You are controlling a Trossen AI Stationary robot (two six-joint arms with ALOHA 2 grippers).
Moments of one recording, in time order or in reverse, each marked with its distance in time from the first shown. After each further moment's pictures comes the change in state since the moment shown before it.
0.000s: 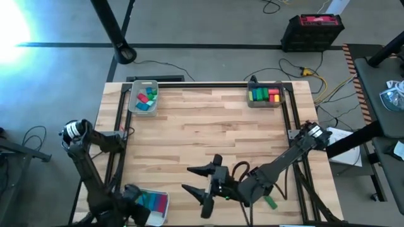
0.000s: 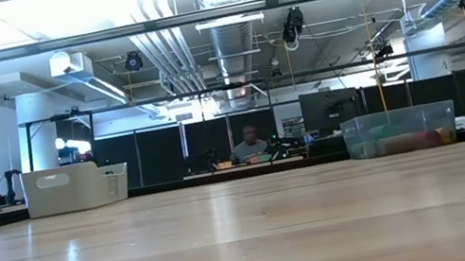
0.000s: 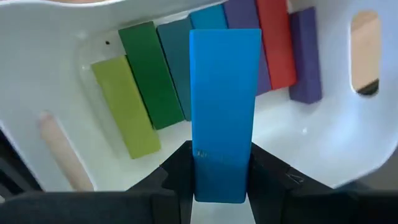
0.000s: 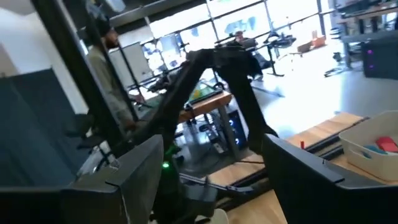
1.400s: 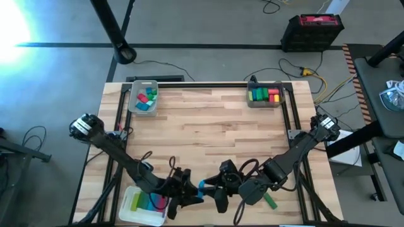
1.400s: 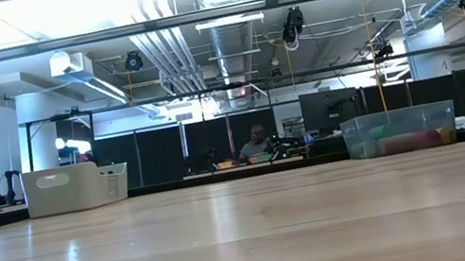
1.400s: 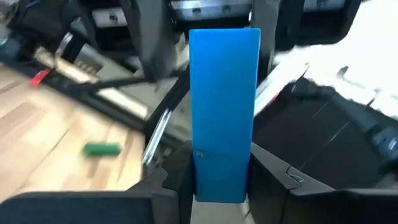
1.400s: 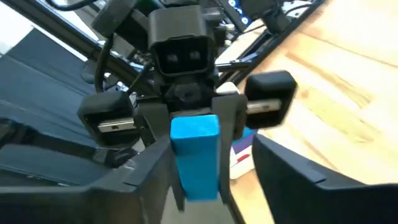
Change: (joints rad) left arm 0.475 0.000 -0.241 1.693 -0.236 1.601; right arm 0.005 -0.167 -0.128 -0.581 -0.263 0.783
